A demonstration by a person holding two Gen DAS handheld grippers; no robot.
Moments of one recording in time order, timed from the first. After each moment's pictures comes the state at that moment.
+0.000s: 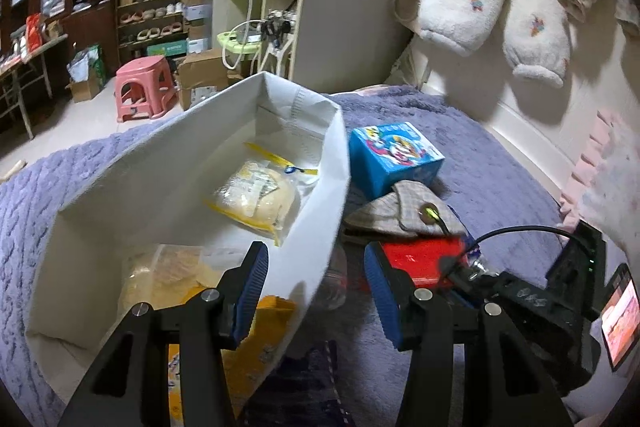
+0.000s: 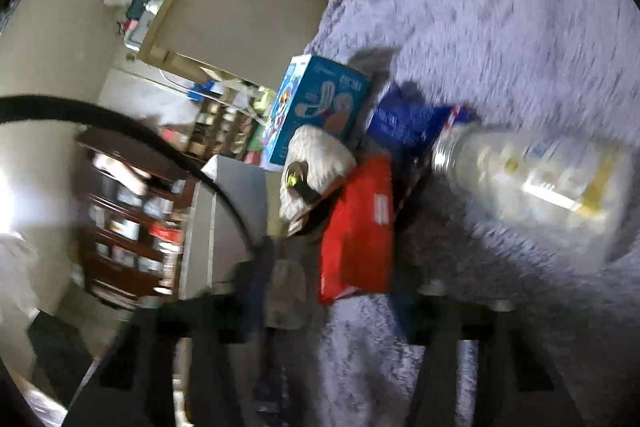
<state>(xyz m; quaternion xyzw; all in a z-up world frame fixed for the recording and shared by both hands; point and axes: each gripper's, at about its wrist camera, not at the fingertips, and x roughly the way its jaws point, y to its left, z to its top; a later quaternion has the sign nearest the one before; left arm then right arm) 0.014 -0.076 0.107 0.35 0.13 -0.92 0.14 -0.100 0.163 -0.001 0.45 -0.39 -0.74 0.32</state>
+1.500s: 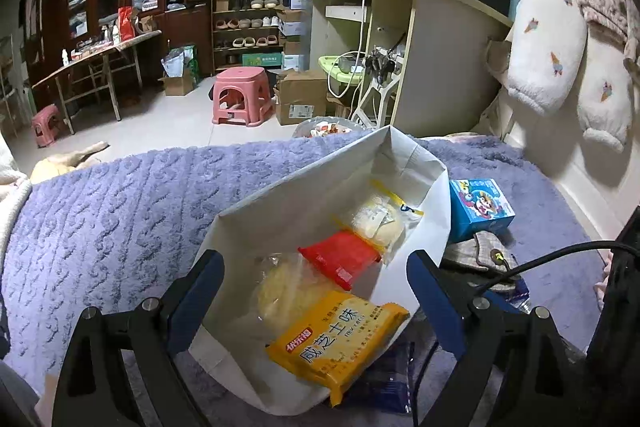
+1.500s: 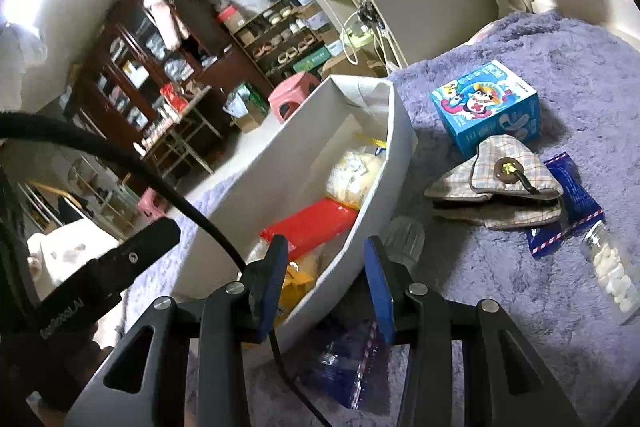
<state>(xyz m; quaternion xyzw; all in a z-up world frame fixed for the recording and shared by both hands) 0.080 -0.108 0.160 0.32 0.15 -0.88 0.31 -0.046 0.051 0.102 0.42 -0.09 -0.79 0.43</state>
